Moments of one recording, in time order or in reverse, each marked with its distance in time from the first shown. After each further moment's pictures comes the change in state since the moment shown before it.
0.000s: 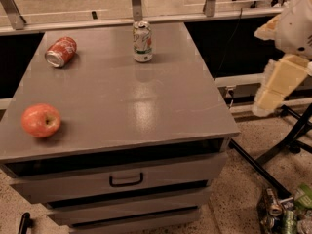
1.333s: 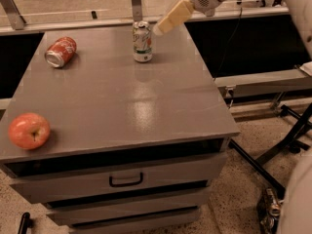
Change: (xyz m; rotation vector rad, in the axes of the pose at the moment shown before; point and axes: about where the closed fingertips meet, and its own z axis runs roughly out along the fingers) arm -0.205 -0.201 0.089 0.150 -0.668 0.062
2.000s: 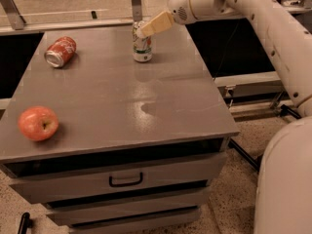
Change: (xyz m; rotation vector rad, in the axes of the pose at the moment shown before) arm 0.011 -0.013 0.070 -0.004 -0.137 0.153
